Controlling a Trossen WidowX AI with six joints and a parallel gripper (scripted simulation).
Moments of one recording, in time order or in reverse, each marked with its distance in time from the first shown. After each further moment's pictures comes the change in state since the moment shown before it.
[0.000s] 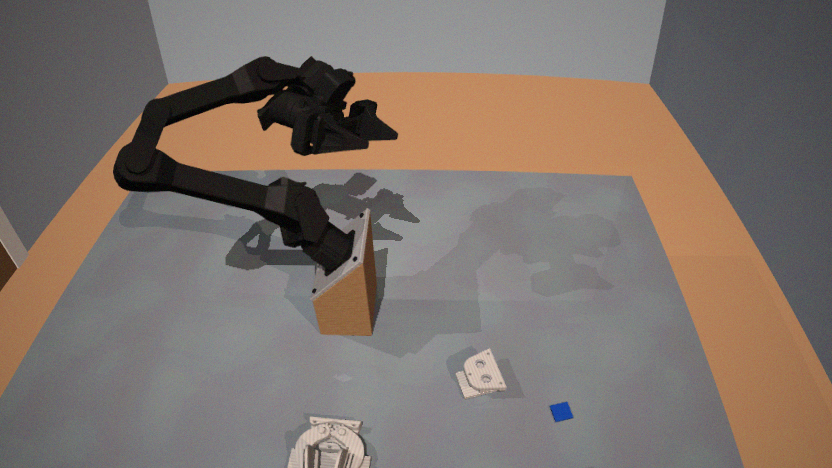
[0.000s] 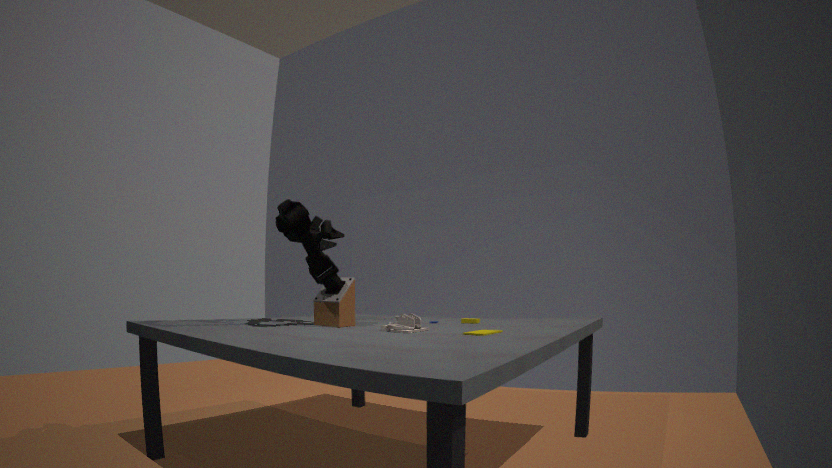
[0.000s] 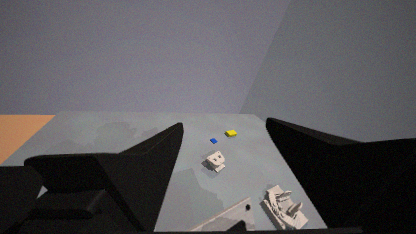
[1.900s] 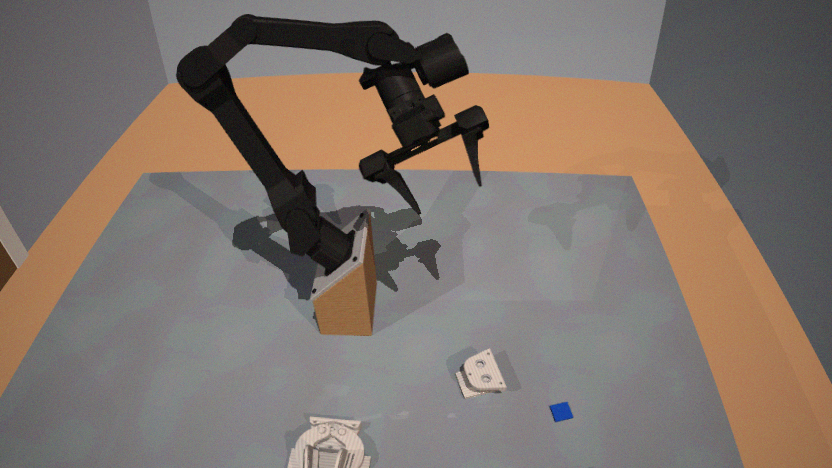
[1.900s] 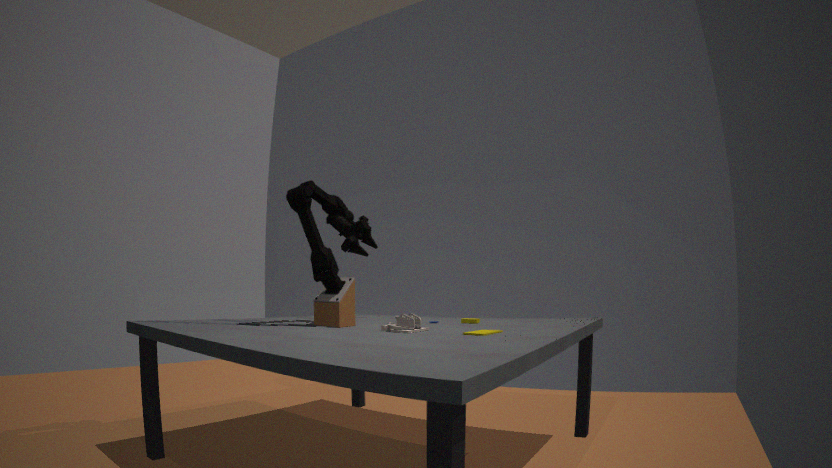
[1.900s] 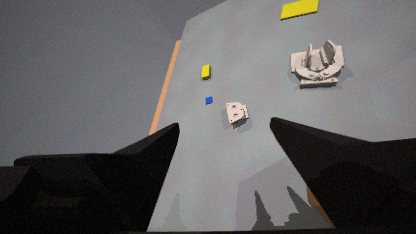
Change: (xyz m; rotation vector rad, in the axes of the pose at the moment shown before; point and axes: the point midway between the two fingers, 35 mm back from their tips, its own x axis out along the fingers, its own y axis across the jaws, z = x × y) arm 0.139 -0.015 -0.016 1.036 0.587 -0.558
